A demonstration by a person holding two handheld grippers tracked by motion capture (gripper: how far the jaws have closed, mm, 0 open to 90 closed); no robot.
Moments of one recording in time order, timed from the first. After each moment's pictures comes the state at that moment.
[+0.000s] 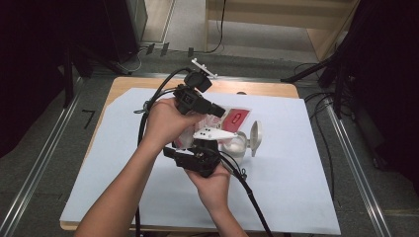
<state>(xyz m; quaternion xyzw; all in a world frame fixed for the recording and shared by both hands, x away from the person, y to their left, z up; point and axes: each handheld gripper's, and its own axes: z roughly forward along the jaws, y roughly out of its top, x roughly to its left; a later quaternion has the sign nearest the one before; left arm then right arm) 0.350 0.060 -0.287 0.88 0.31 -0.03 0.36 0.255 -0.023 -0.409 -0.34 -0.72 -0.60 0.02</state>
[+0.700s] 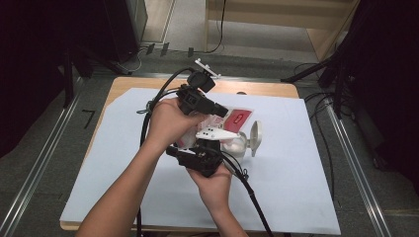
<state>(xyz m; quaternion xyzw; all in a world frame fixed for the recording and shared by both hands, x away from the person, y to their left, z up) 0.348 0.053 -0.285 0.88 0.31 -0.02 0.36 0.255 -0.027 -0.408 -0.35 -0.71 -0.61 0.02</state>
